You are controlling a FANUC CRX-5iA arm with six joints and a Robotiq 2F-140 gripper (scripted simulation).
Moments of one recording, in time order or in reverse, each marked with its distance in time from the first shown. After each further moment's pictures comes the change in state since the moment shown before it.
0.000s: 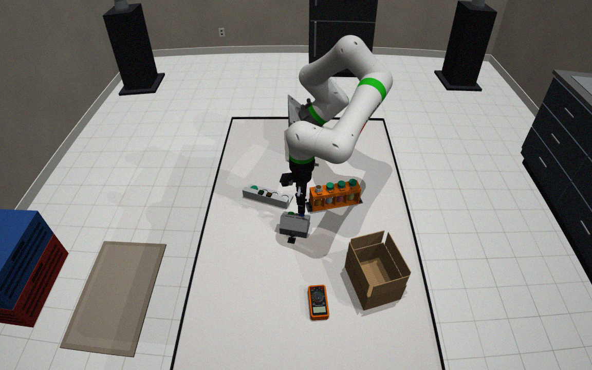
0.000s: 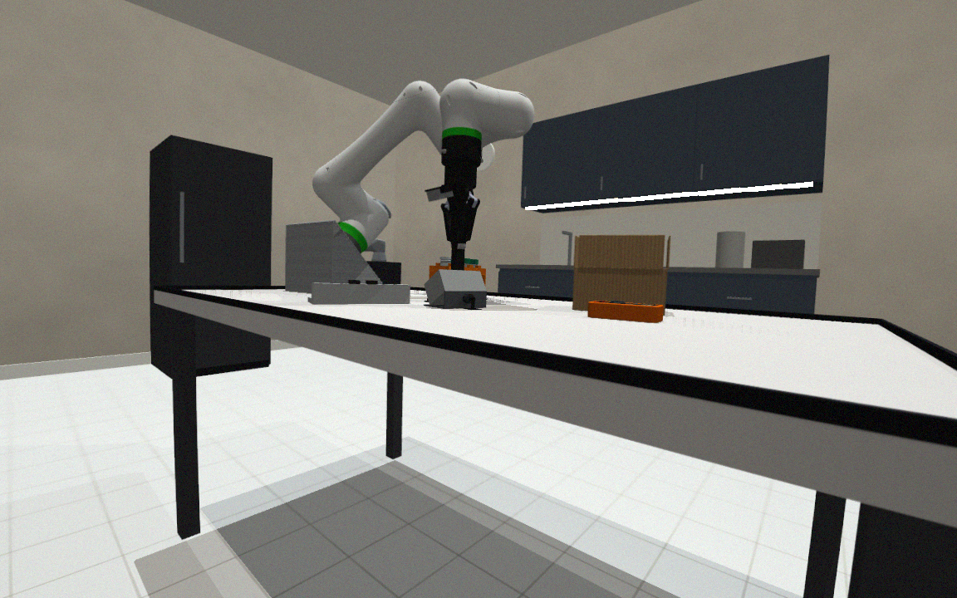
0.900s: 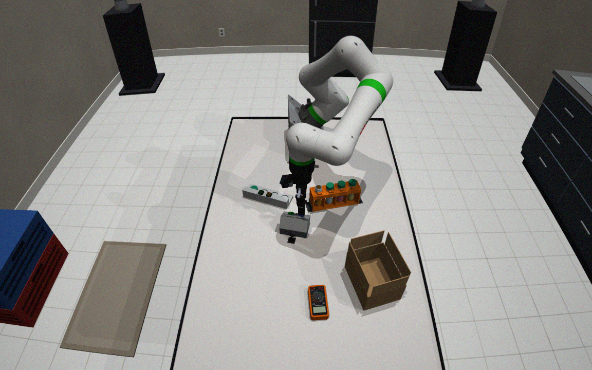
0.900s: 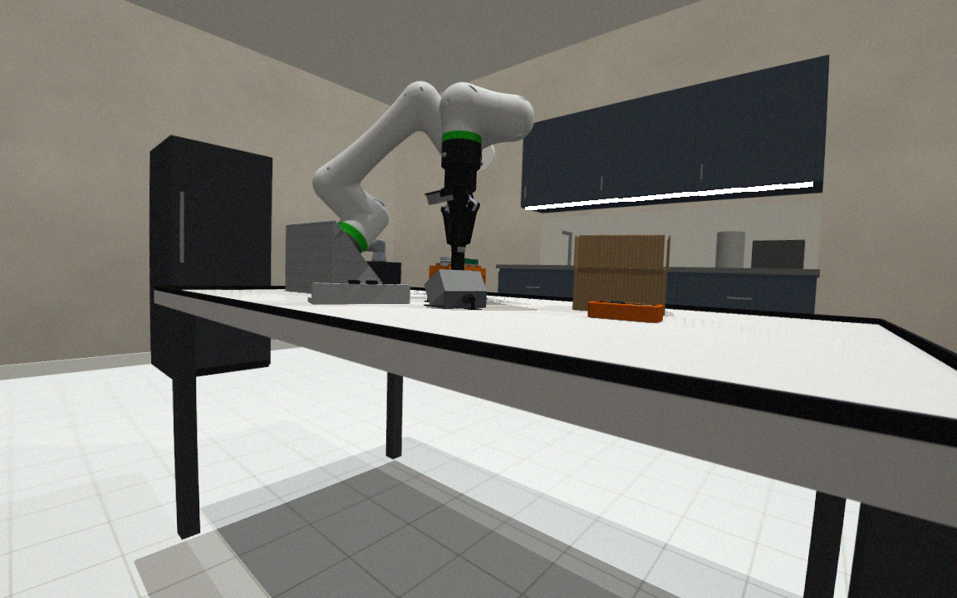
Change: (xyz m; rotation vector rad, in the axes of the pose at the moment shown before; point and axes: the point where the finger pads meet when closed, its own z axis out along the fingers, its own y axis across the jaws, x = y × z) arm 0.000 0.000 0.008 0.000 0.000 0.000
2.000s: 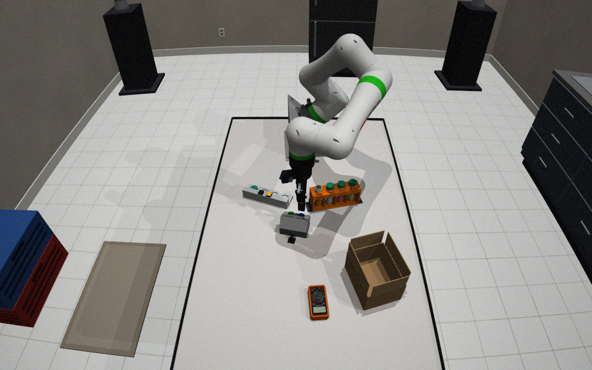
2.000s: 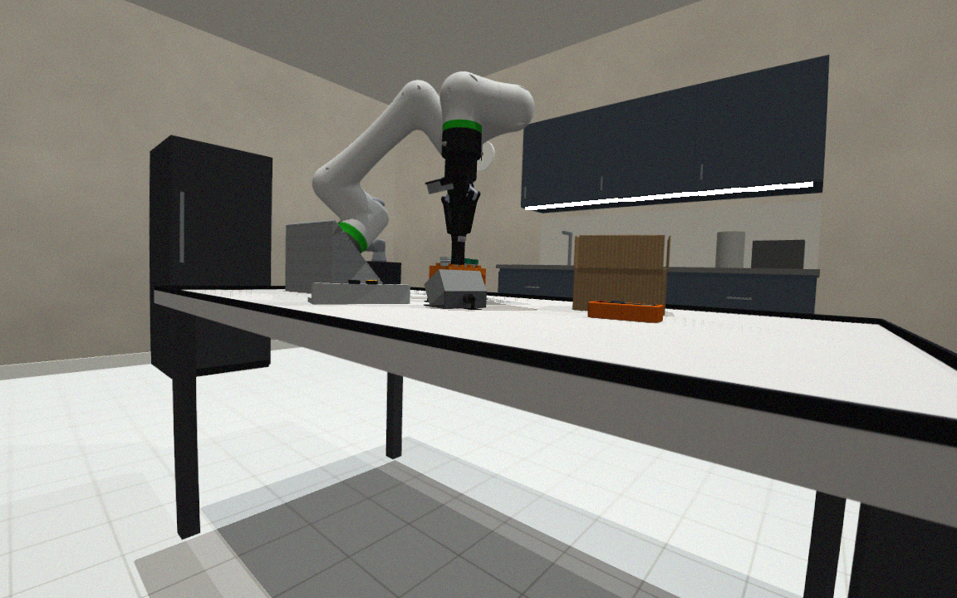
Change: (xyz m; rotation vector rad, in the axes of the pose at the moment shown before) arm 0.000 0.000 -0.025 0.000 0.000 0.000
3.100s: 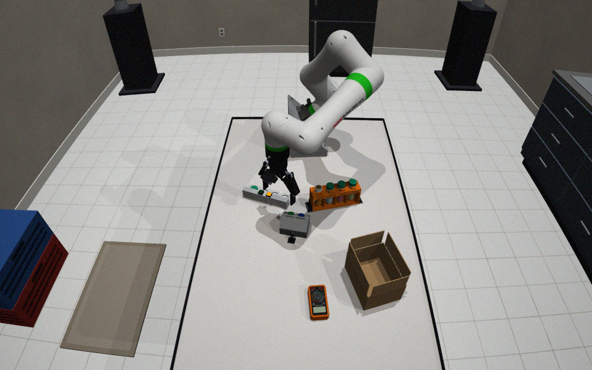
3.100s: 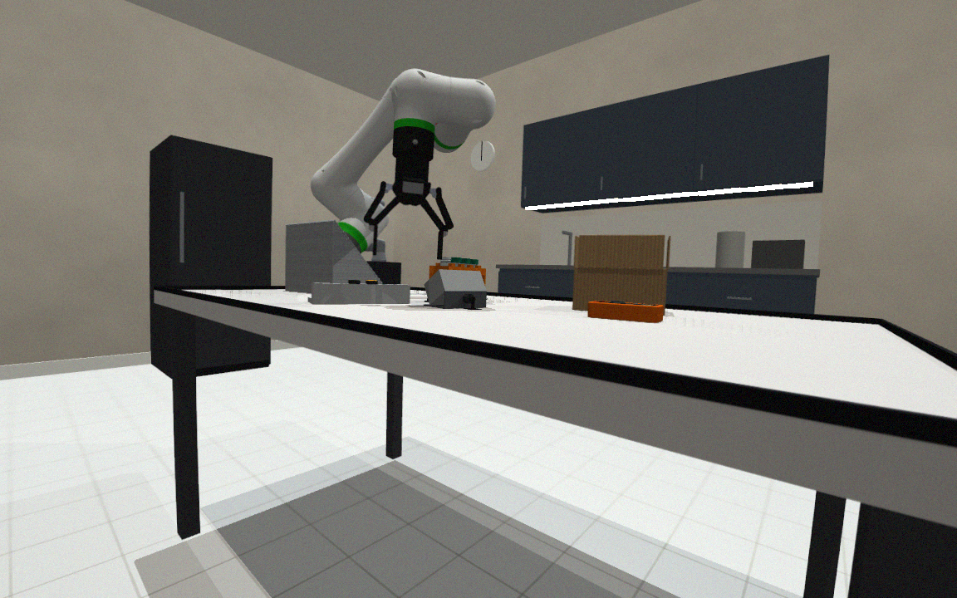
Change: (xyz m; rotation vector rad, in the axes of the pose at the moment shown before) arm 0.108 0.048 0.012 -0.025 0.008 -1.140
